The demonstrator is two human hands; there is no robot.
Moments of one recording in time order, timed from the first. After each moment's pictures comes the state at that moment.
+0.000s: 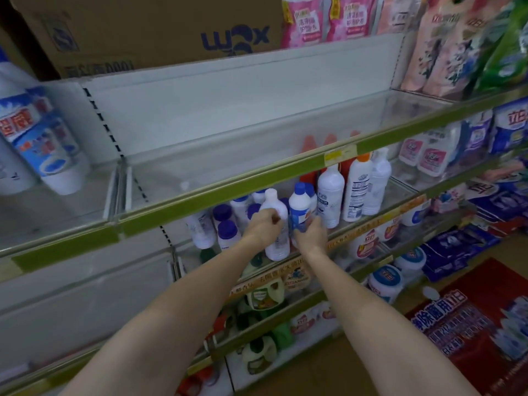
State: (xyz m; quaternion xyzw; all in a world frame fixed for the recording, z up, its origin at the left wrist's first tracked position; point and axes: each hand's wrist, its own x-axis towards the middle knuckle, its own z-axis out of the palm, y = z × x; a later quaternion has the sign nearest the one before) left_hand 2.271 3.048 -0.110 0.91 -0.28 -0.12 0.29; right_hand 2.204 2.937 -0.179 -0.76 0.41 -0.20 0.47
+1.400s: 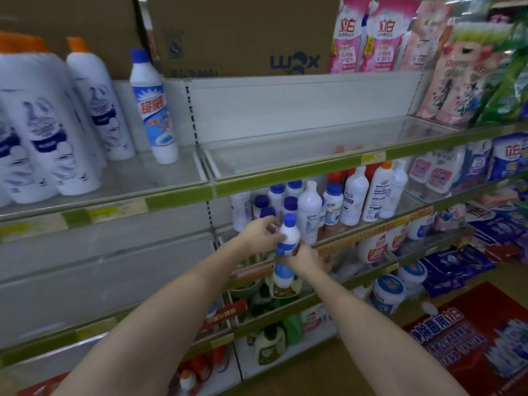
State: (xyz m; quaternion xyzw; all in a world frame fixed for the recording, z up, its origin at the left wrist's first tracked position) left_hand 2.240 3.237 -0.092 0.87 -0.36 -0.15 0.30; right_hand 2.148 3.110 -0.159 -0.83 0.32 -0.01 0.46
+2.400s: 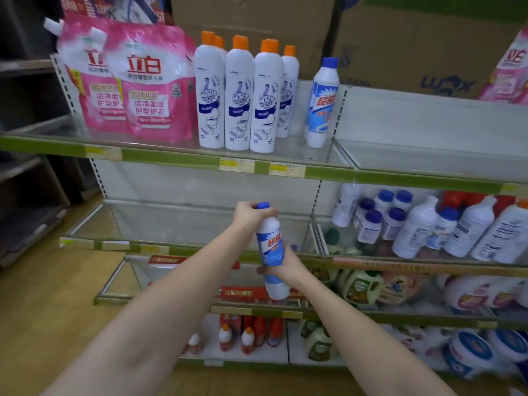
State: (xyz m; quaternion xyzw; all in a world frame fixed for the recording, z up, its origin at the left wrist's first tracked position) left_hand 2.203 3.550 -0.077 0.72 0.04 -0.05 0.69; right_hand 2.141 3.428 -0.155 -0.86 0.05 0.09 0.50
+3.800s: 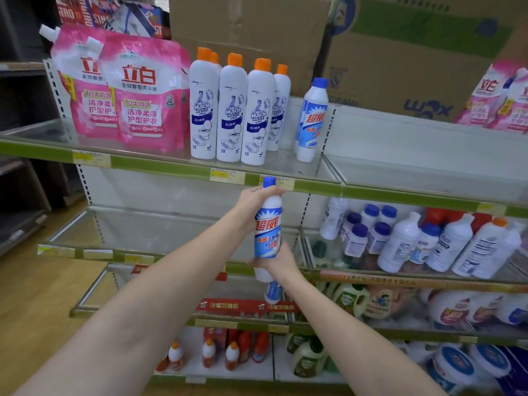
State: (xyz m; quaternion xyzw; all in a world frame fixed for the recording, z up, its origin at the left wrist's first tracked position) left_hand 2.211 3.530 -0.018 0.58 -0.05 -0.14 0.80; right_hand 2.139 3.430 -0.114 -0.80 0.09 0.01 0.59
